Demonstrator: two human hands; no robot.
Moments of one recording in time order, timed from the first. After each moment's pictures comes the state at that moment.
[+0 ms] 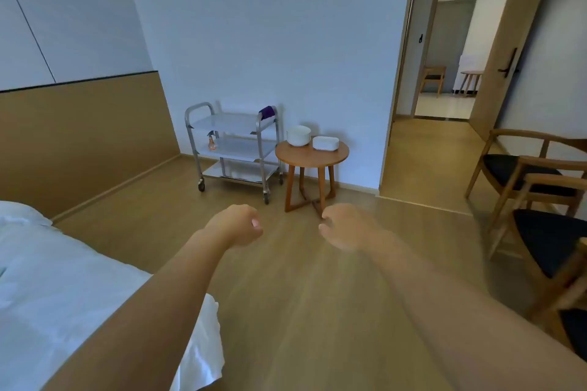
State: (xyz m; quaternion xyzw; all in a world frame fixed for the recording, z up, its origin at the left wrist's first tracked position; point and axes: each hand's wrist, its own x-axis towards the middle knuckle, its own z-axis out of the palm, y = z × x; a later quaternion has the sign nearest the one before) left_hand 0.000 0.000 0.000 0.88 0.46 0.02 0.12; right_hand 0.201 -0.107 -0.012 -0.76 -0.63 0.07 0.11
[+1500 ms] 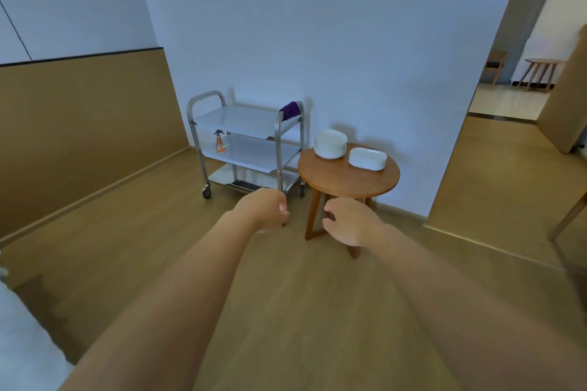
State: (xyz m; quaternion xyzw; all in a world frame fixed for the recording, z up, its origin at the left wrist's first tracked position) left_hand 0.213 0.480 -0.020 0.88 0.45 0.02 0.13; right_hand 0.386 0.408 -0.048 -0.73 -0.67 0.09 0.08
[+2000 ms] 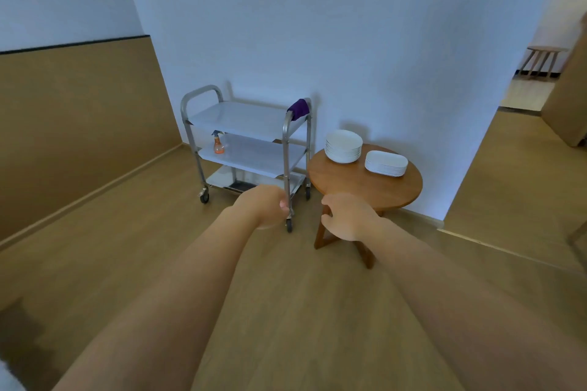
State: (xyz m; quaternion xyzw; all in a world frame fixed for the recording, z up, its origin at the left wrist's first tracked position) left_hand 0.201 0.670 -0.025 0.89 0.43 0.01 0.14; right_hand 0.372 0.593 -0.051 -0.74 -0.66 0.08 0.06
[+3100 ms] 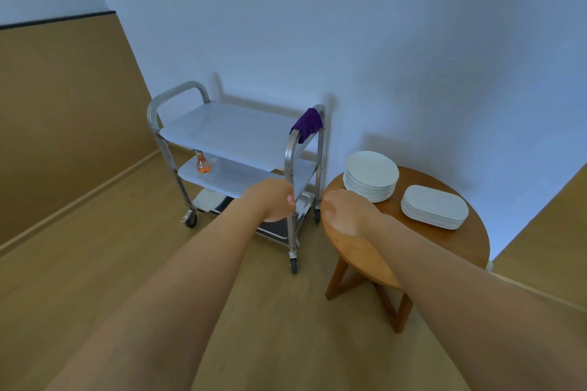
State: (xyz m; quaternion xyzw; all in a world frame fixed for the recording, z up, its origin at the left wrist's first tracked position) left_hand 0.390 1.089 -0.073 0.90 0.42 -0.01 0.14; right_hand 0.552 1.013 -0.099 -0.77 -0.62 0.13 0.06
